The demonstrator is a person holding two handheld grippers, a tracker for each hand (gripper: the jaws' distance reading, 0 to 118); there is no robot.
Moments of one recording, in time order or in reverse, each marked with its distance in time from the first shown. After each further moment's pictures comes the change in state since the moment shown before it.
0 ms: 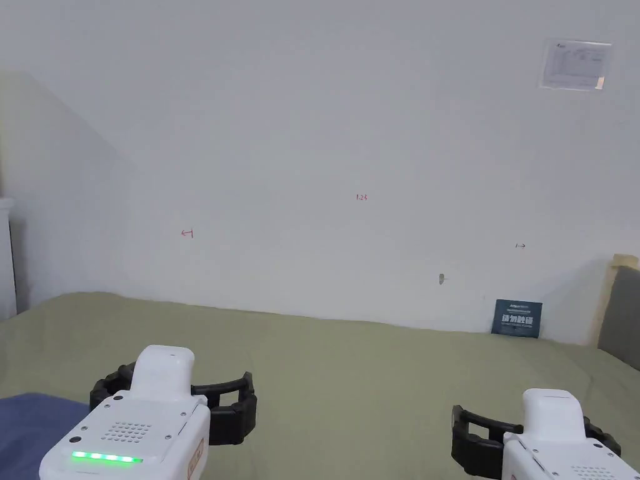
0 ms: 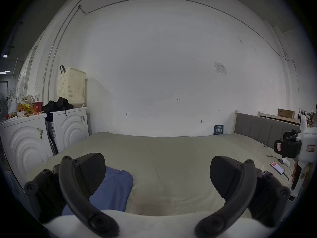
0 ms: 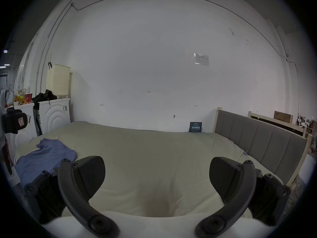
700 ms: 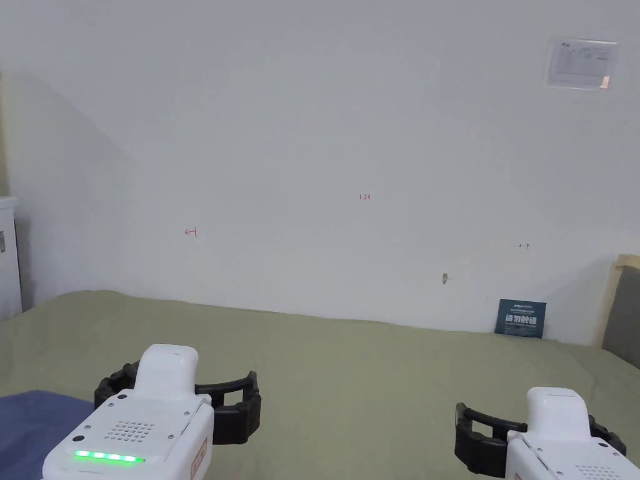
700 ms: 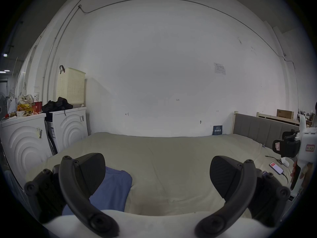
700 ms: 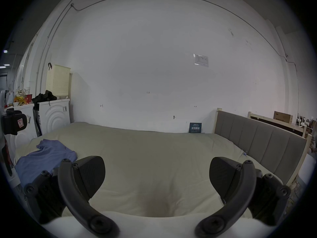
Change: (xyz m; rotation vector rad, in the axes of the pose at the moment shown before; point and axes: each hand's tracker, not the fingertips) left arm 0.000 0.000 0.003 0.004 -0.010 0.004; right arm 0.000 0.002 0.002 0.007 -0.003 -0.001
